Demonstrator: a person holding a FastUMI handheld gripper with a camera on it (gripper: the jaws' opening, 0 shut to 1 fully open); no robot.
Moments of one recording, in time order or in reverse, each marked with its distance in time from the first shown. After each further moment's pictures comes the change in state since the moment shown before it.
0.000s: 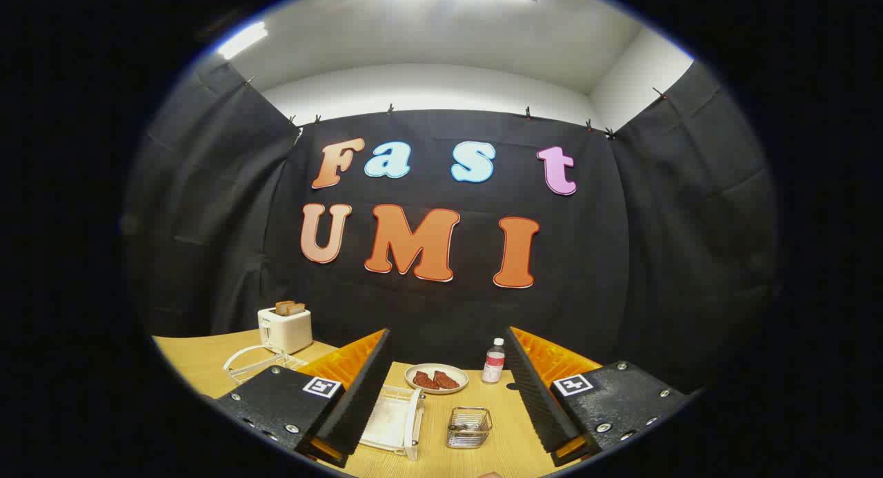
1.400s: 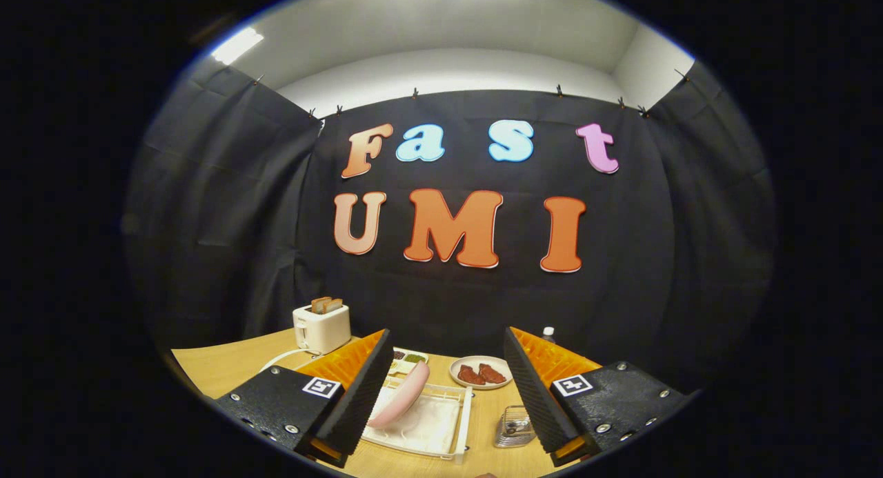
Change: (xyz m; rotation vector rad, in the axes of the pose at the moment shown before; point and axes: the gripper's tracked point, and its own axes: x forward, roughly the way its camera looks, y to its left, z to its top) arm 0.047 0.082 -0.018 0.072 0.137 0.173
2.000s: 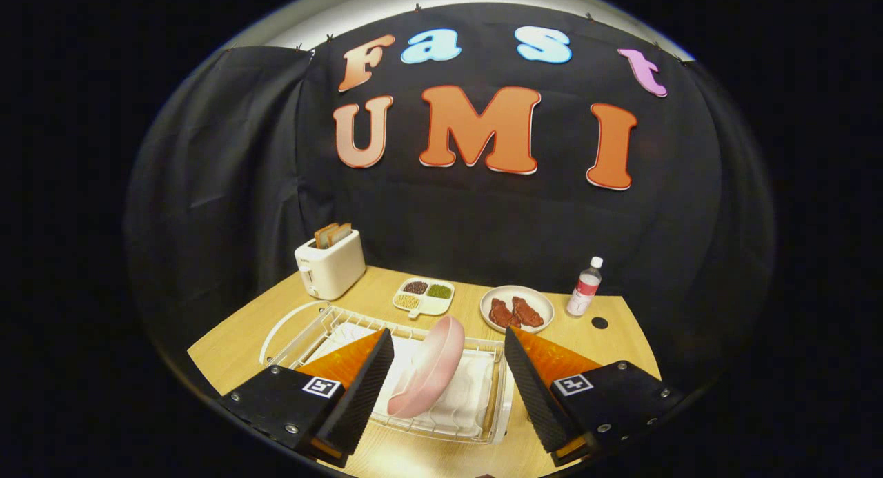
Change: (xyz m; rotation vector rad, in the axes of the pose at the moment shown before) arm 0.087 0.039 -0.082 -0.007 0.488 0.051
